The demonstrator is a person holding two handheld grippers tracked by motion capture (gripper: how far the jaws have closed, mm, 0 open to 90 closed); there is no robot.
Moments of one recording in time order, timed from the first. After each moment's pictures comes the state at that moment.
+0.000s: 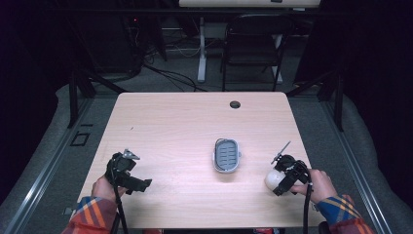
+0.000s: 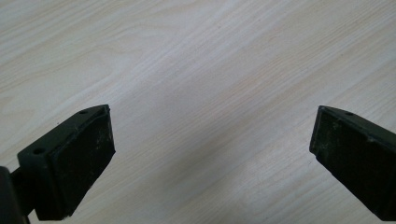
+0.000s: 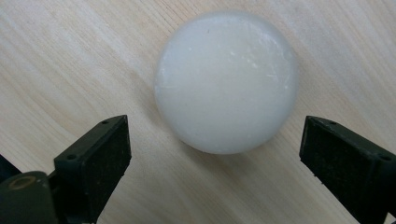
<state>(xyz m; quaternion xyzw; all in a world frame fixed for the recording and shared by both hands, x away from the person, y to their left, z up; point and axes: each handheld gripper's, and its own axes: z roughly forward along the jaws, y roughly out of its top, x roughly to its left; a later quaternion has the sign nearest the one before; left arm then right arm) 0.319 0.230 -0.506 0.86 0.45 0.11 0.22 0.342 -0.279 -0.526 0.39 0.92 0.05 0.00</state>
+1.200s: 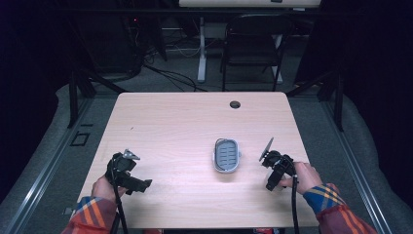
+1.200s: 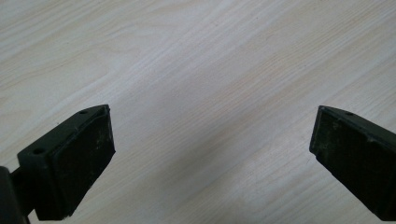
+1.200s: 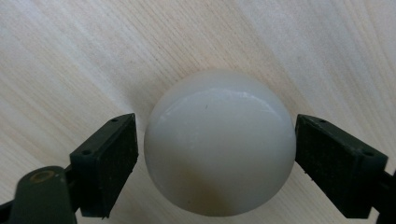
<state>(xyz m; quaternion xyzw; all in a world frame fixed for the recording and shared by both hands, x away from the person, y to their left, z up) 0.320 0.230 -0.506 0.86 0.44 0.11 0.22 0.368 -0.248 -0.538 0.37 0.93 0.00 0.01</state>
